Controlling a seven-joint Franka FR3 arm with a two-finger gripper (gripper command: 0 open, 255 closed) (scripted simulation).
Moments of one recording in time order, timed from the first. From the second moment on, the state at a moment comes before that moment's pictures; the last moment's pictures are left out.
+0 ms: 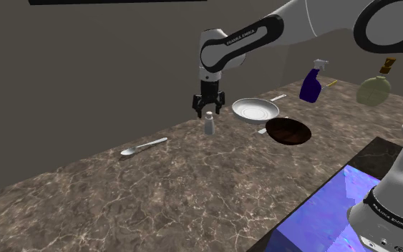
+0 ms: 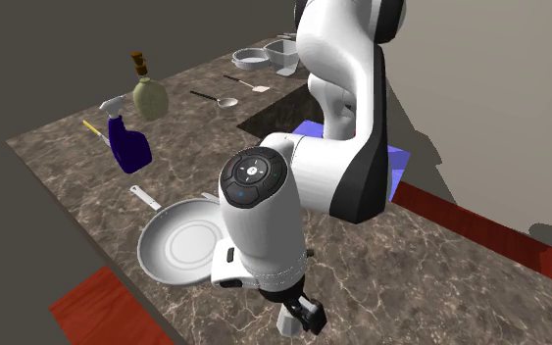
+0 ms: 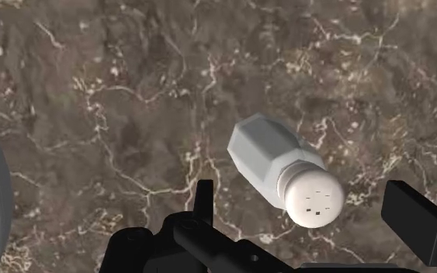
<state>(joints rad) 0.13 0.45 0.08 -1.61 0.10 2.01 0.36</state>
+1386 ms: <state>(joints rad) 0.13 0.43 0.08 -1.58 0.10 1.95 0.36</state>
